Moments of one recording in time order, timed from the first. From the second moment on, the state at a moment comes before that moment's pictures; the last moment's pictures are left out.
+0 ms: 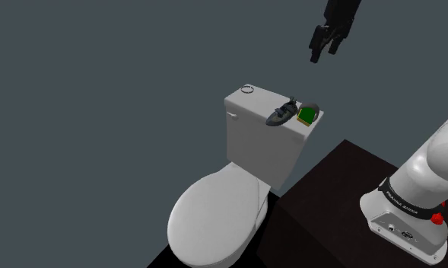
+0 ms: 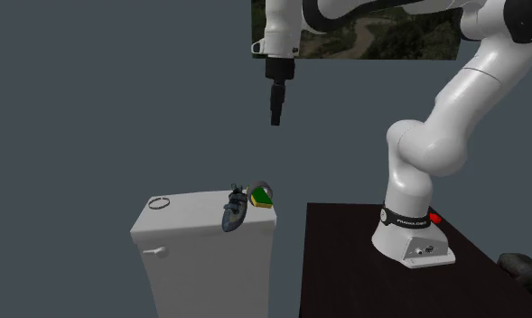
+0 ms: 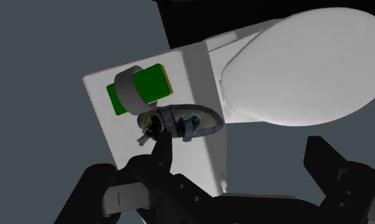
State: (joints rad) arm -0.06 -0.59 0.02 -2.36 -0.07 1.82 0.04
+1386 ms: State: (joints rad) arm -0.22 0.12 0.00 -2.18 -0.24 2.26 0.52
